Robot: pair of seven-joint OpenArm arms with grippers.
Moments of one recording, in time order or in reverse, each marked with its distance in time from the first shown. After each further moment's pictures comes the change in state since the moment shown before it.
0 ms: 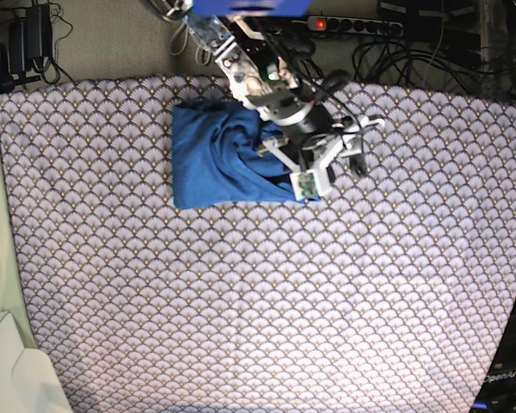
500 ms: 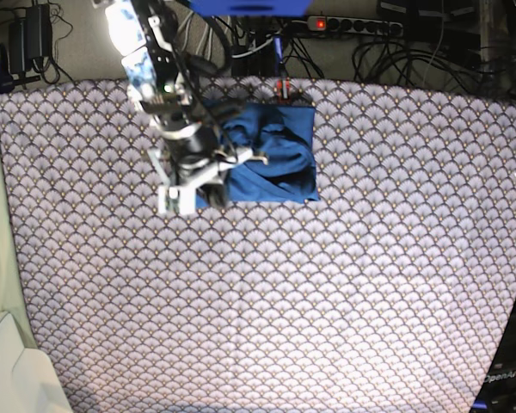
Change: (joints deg) left arm -0.2 -0.6 2.2 -0.3 0.6 0.0 -0.5; right arm -6.1 9.3 20.5 11.1 0.6 -0.4 0.2
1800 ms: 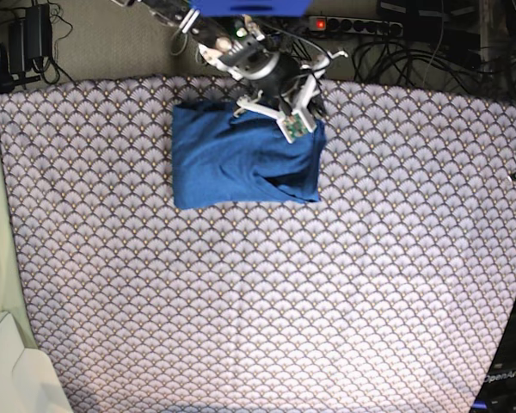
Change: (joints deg) left arm -1.1 -1.2 1.9 0.0 -0.2 0.0 0.4; right arm 4.0 6.2 -30.9 -6.4 -0.2 0.0 -3.5
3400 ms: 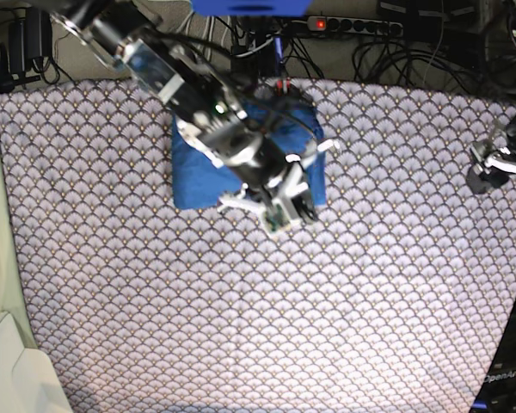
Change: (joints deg) left arm 2.9 4.9 3.4 3.3 -16.3 0.1 -0.7; right arm 13.9 1.5 7.1 1.2 0.2 5.1 5.8
